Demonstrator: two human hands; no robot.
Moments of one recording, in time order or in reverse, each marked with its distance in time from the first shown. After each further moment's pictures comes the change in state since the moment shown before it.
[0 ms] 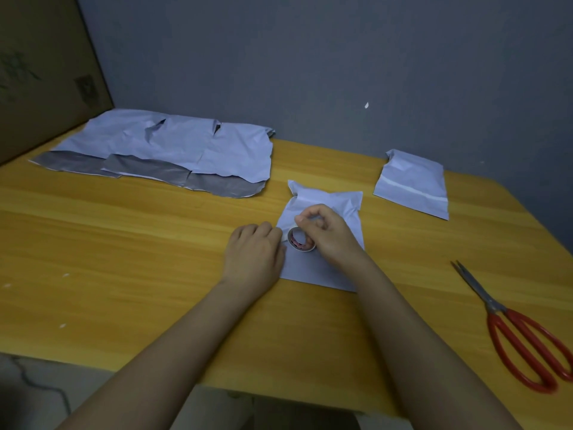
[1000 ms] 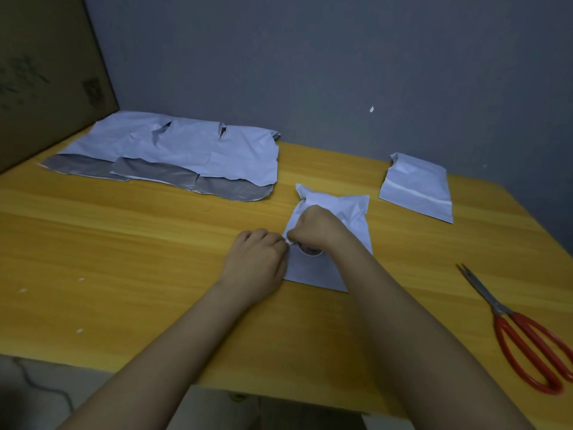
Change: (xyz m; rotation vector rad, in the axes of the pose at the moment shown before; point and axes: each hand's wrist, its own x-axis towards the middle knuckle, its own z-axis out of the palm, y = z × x) left_hand -0.005 -0.017 -0.019 0.034 -0.199 0.128; right_hand 0.032 -0.035 0.028 -0.776 -0.160 0.258
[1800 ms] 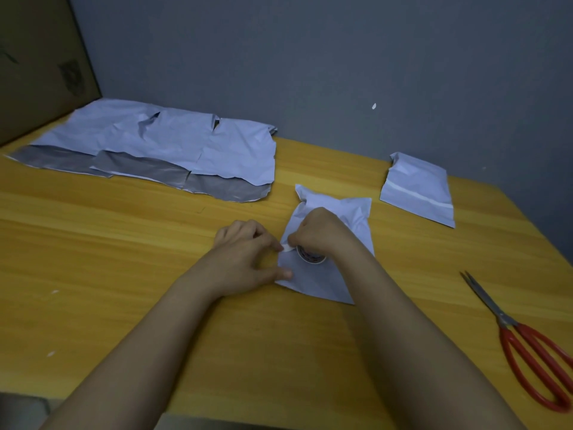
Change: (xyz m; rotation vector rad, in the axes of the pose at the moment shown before) left_hand 0.008 -0.038 -0.007 -0.471 -0.209 -0.021; right_hand 0.009 0.001 -0.002 0.058 -0.037 0.071
